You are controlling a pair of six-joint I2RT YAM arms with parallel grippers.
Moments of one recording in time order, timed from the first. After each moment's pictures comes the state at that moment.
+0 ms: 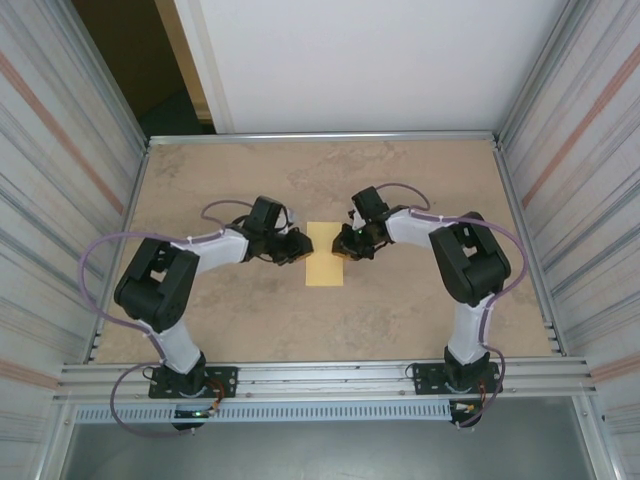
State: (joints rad) left arm -0.50 1.74 0.94 -0.10 0.52 -0.81; right arm 0.51 1.89 1.13 -0.37 -0.44 0.75
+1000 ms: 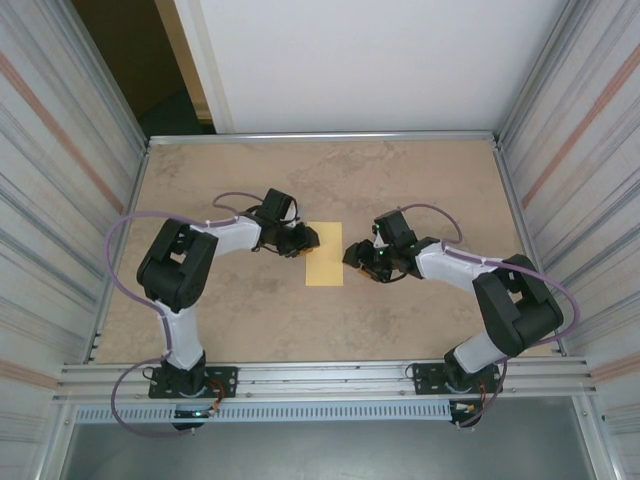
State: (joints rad) left arm -0.50 1.91 1.10 -0.19 0.48 -0.77; right arm 0.53 1.52 0.75 -0.18 -0.37 0.94
